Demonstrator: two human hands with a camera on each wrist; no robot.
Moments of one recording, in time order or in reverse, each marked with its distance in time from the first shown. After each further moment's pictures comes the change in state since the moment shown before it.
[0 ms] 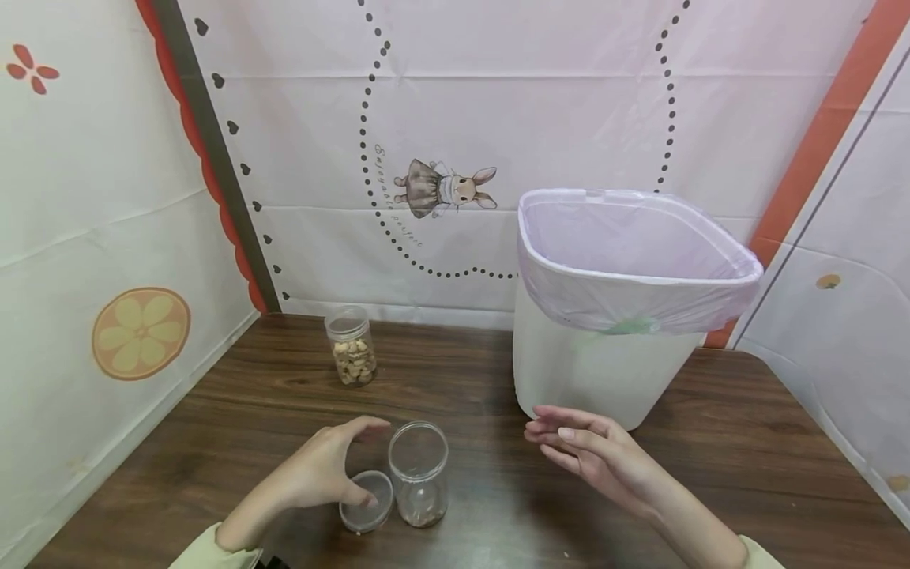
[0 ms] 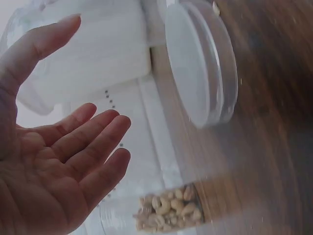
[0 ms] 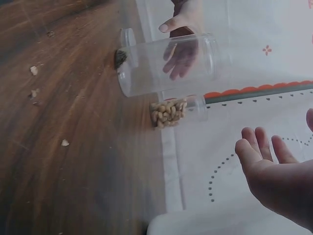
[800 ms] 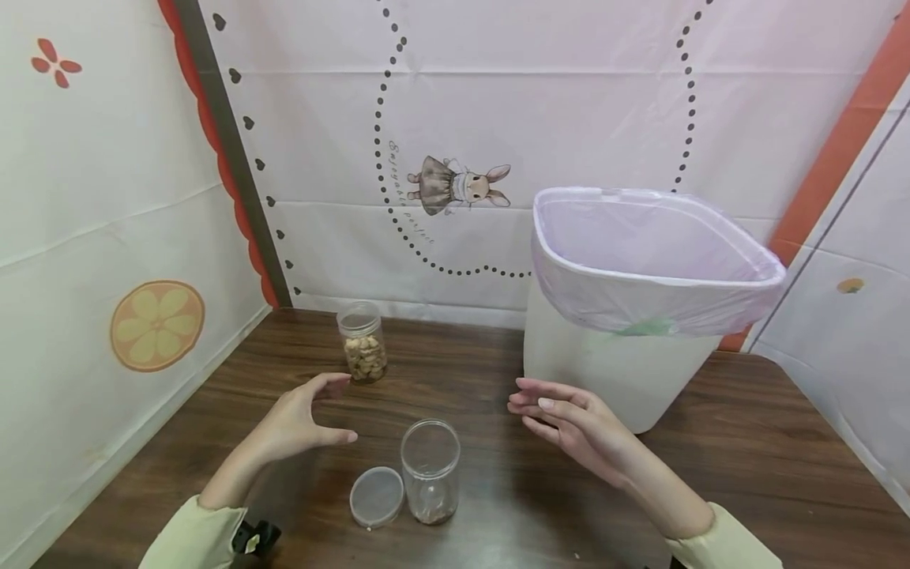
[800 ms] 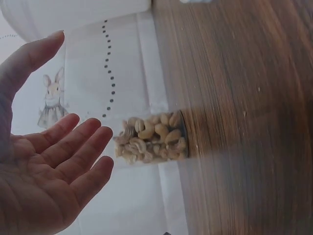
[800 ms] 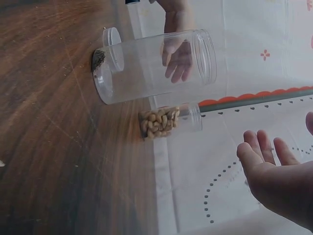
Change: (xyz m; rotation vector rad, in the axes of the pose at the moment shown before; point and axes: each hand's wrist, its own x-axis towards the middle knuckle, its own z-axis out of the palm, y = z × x) left_hand 0.002 -0.046 -0.039 -0.005 0.228 -0.110; right_hand 0.042 0.000 0.005 -0.074 0.077 0.016
